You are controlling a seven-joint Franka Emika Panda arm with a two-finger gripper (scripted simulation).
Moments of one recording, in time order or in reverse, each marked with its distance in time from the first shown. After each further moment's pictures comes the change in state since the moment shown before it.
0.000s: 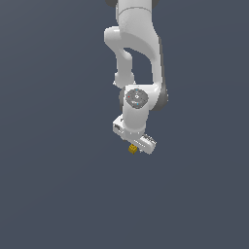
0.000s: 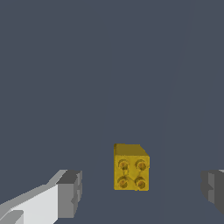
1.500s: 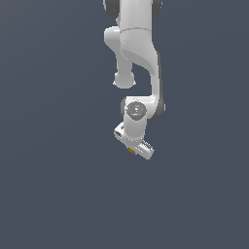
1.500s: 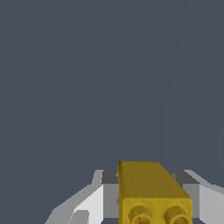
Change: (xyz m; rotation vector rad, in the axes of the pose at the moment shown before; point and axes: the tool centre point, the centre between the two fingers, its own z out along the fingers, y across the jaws) arm -0.001 -0.002 0.053 0.001 0.001 0.023
